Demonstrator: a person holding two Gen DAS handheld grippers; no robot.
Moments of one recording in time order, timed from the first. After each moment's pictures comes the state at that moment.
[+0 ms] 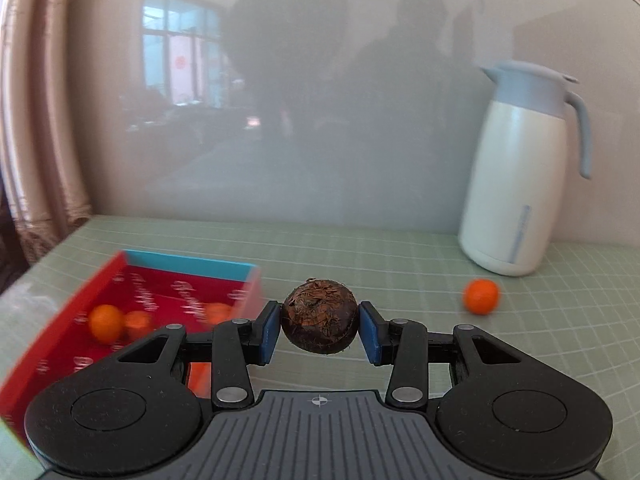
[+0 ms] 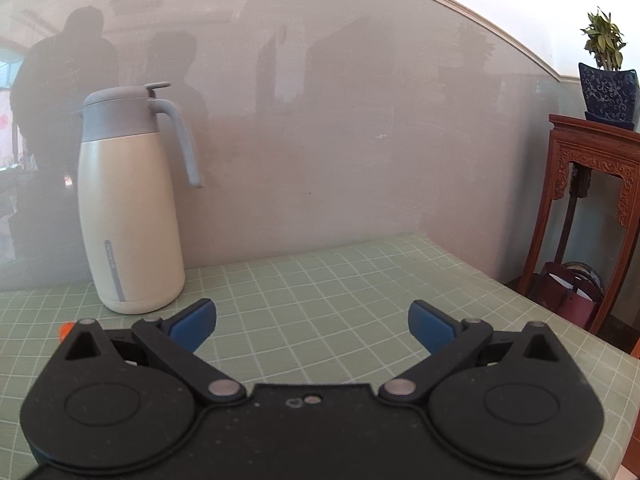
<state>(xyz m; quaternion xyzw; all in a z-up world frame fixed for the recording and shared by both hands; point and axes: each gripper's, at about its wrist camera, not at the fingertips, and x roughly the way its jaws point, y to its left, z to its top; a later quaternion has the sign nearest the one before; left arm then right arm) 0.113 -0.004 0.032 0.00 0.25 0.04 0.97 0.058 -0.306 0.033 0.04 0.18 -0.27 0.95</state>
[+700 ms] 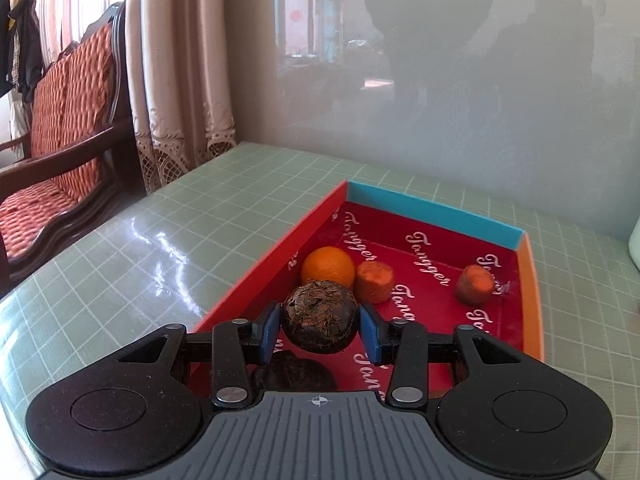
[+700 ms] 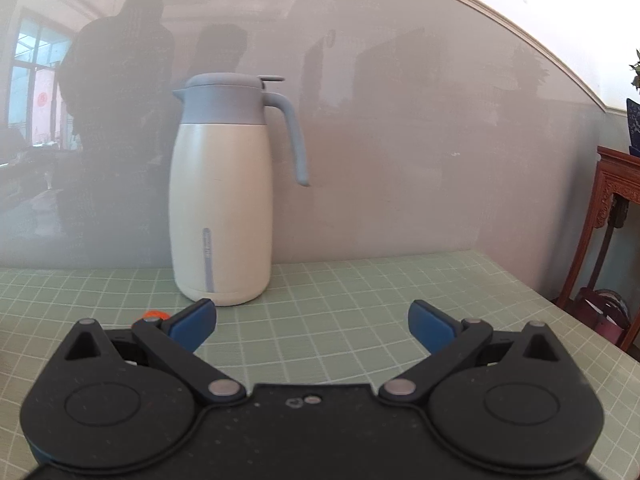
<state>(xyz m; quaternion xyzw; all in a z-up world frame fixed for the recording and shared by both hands) 0.129 0.152 -0.014 -0.05 0.31 0.19 0.93 0.084 -0.227 0.035 0.00 0.19 -0.22 0.96</state>
